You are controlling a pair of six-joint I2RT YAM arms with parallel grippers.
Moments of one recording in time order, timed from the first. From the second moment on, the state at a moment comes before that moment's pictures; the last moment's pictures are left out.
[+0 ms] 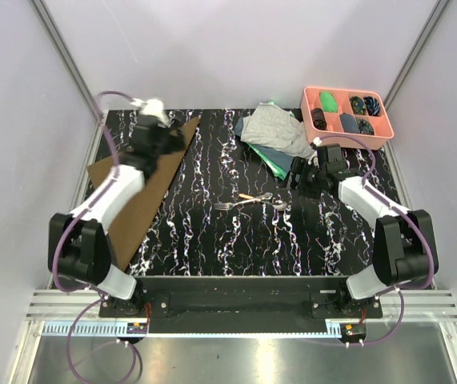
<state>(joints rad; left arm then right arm) -0.14 1.52 1.21 -0.12 -0.13 -0.30 0.20 1.52 0.96 -0.30 -0.31 0.48</state>
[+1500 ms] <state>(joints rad) -0.71 1.90 1.10 0.00 0.22 -0.02 0.04 1.30 0.78 -0.25 -0.39 0.46</state>
